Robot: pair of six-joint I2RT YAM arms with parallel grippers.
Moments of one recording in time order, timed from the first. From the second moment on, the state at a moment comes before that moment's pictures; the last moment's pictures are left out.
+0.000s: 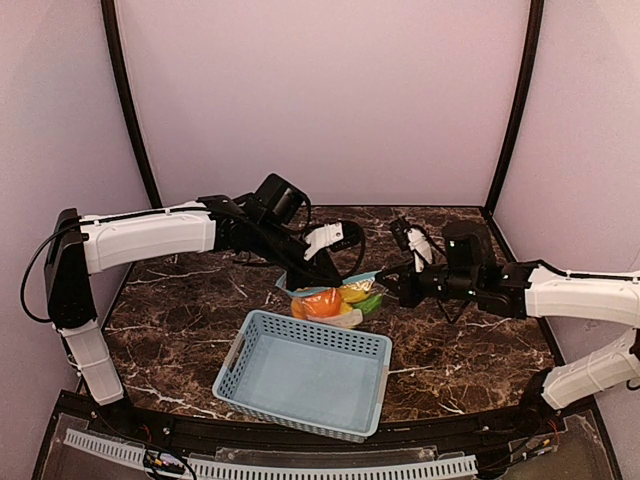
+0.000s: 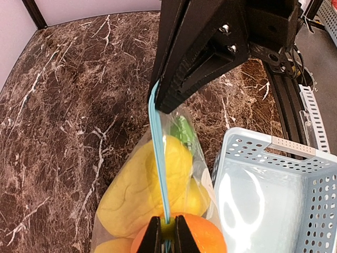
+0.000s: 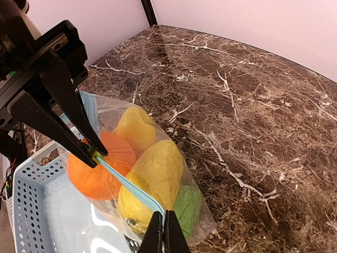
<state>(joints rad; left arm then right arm) -0.84 1.80 1.51 -0.54 0.47 0.49 0.79 1.23 0.72 0.04 -0.15 0.19</state>
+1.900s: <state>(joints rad) -0.75 1.90 1.57 -0.56 0.47 0.06 1.00 1.39 0.90 -0.11 0.14 0.31</state>
